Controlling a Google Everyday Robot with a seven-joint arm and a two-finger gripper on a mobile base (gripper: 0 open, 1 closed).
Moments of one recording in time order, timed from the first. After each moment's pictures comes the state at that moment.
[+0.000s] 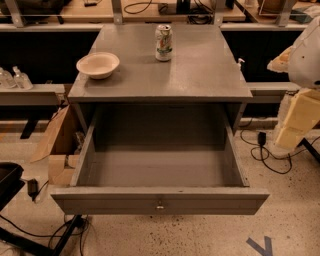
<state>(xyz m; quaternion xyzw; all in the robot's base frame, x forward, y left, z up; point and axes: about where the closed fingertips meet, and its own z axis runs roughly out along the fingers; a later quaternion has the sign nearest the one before) 0.438 -0.216 0.977 -0.60 0.78 -0.04 0.16</state>
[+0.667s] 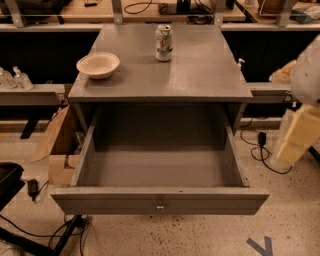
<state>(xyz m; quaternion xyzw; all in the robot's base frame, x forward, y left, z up) 0.428 -0.220 0.960 -0.60 0.78 -0.03 0.17</state>
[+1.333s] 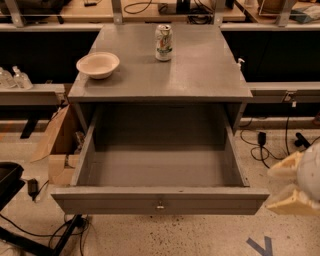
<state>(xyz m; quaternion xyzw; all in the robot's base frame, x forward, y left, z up) 0.351 -0.240 0.846 -0.55 0.82 0.00 0.20</state>
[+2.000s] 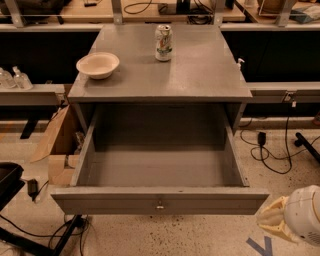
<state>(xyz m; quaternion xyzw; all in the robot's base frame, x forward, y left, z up) 0.330 -0.251 0.735 -0.51 0.83 0.06 0.19</state>
